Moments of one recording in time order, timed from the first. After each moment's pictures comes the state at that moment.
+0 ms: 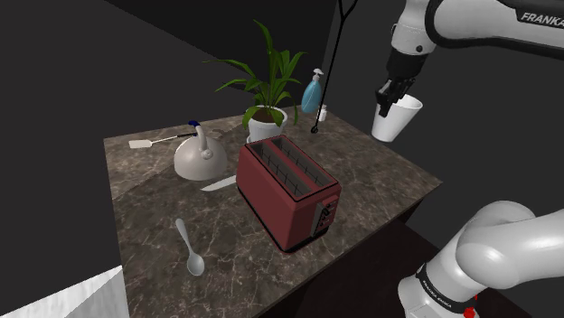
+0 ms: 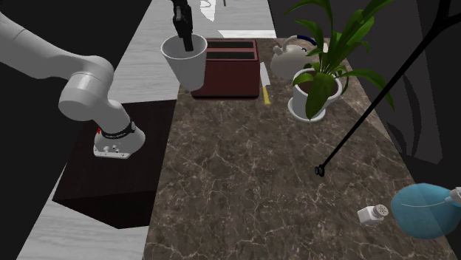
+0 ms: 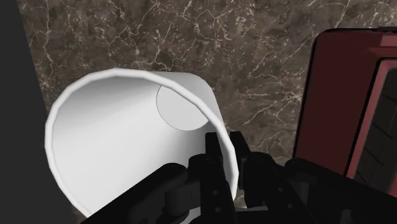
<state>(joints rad) -0.06 -0.65 0.09 -2.17 -0.16 1.56 0.09</state>
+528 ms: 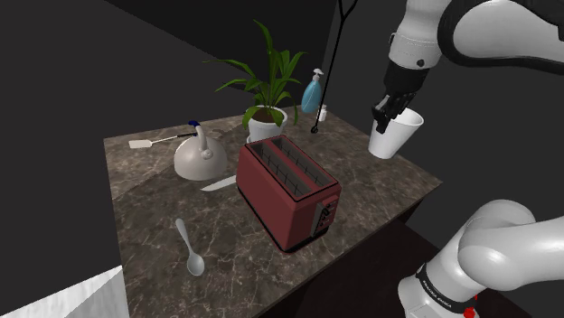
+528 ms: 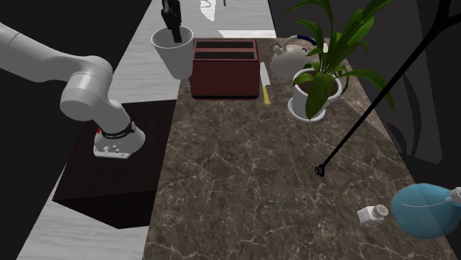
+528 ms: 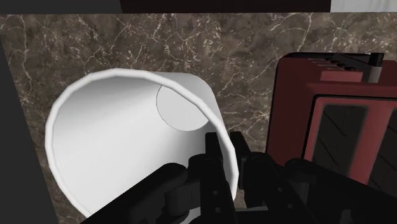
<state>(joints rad) -0.01 -0.74 0.20 -2.24 -0.08 1.53 0.22</state>
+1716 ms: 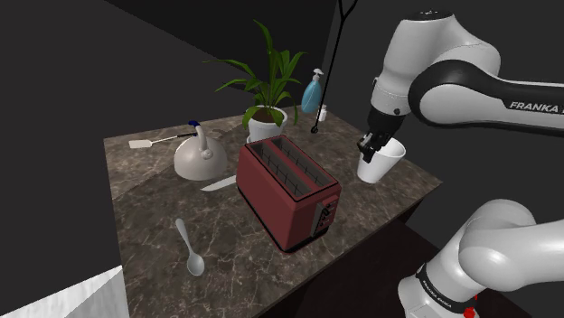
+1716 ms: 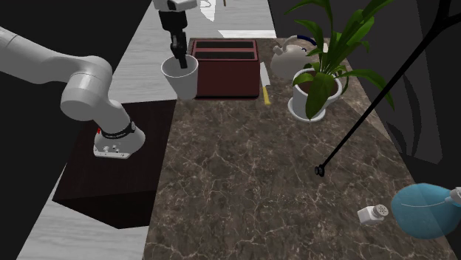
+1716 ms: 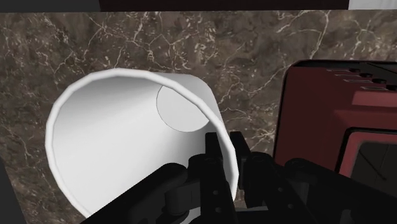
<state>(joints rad) 0.01 -0.79 0.22 -2.51 -0.06 1.75 0.25</state>
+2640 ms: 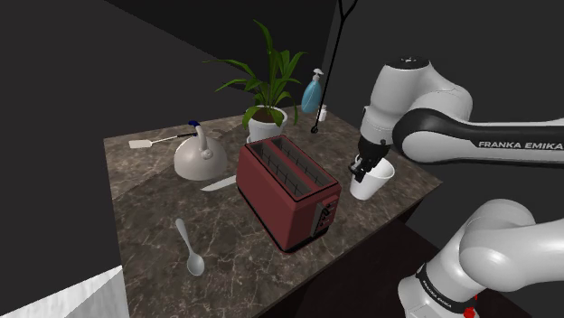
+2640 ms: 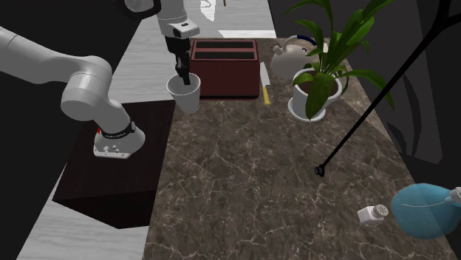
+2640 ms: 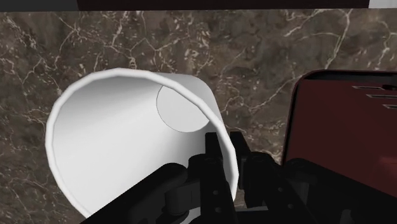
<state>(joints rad) 0.02 -0.78 0.24 -2.69 -0.05 1.93 0.29</state>
